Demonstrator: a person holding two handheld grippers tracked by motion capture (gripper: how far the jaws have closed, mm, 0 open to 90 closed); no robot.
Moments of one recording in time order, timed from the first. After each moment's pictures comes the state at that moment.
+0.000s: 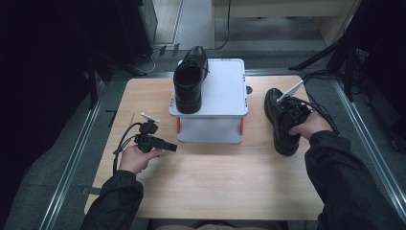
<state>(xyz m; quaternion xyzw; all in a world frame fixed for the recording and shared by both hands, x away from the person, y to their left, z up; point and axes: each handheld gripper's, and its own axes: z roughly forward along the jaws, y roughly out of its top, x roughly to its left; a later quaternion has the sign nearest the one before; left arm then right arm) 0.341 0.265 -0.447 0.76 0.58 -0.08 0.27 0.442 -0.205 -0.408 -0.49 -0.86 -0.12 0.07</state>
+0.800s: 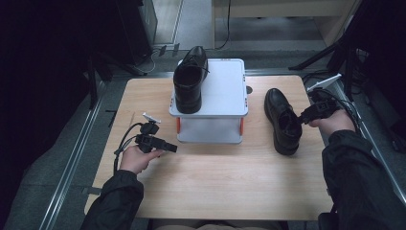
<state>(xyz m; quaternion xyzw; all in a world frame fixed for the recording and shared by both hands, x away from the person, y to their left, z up) 0.342 0.264 -0.451 0.77 0.58 -0.08 0.26 0.450 -0.273 -0.393 -0.60 -0.78 -0.18 0.02</state>
